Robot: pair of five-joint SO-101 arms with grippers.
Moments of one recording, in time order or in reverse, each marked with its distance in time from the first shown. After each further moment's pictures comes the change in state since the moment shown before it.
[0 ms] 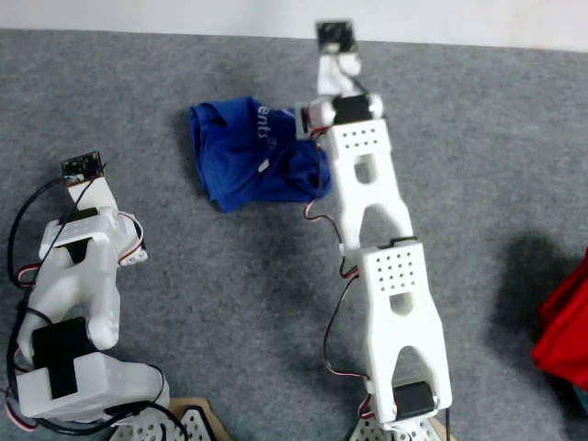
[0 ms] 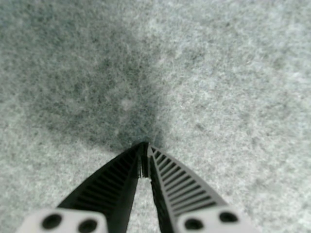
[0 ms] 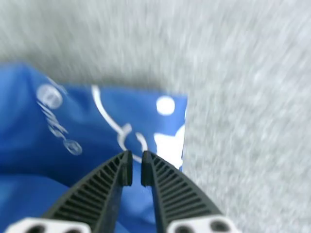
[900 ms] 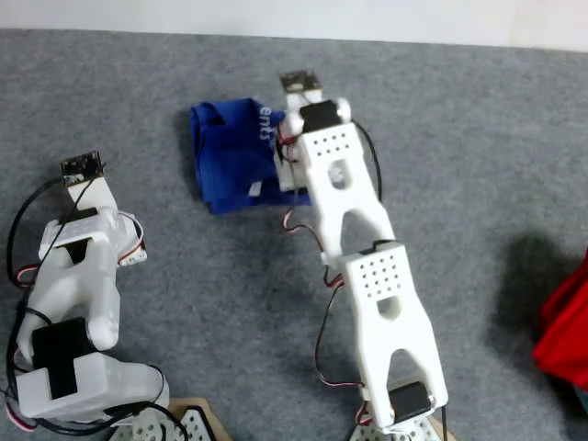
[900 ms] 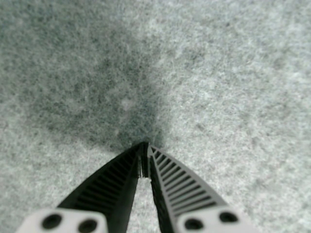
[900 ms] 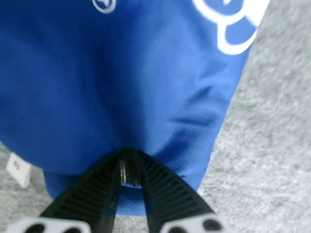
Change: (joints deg) left arm 0.0 0.1 0.0 0.0 0.0; right arm -6.4 -0.2 -2.2 27.2 -0.2
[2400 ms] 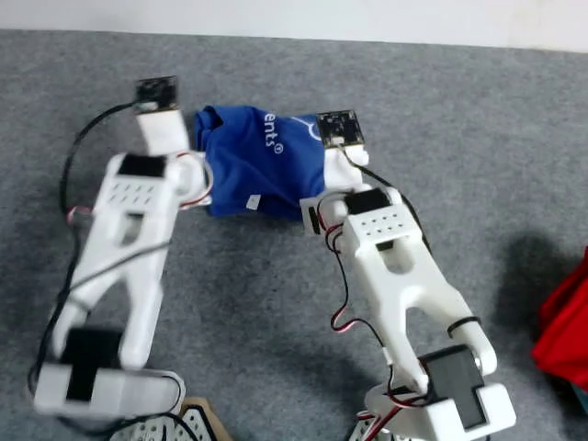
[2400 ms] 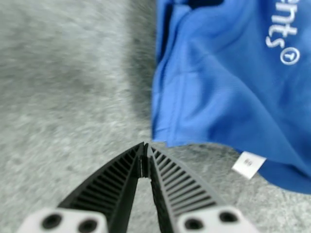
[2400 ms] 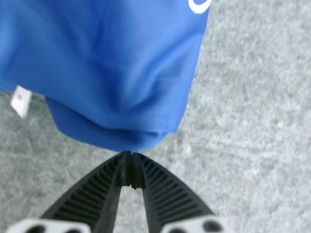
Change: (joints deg) left arm 23.6 2.3 -28.1 15.5 7.9; right arm 1.2 -67.7 99.9 -53.3 0.0
